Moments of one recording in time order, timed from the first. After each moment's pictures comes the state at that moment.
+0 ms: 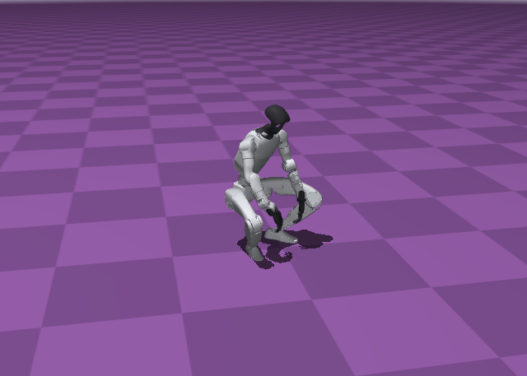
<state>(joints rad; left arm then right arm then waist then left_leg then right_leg) -0.83 0.23 -0.40 1.38 0.07 -0.25 -0.42 -0.90 -0.43 0.85 1.13 -0.55 -0.58 0.31 0.18 -0.03 0.52 -1.54 0.66 0.22 2.31 -0.74 0.26 -1.55 -0.37 -0.19 2.19 -0.75 -0.26</state>
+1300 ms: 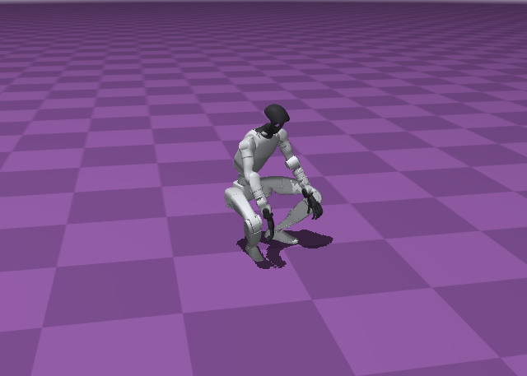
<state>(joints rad) -0.87 0.37 -0.41 1.35 0.99 -0.24 0.26 -0.95 -0.48 0.84 1.23 -1.00 -0.31 0.21 0.19 -0.04 0.52 -1.53 0.66 0.24 2.29 -0.70 0.26 -1.54 -0.35 -0.19 2.16 -0.74 -0.26</state>
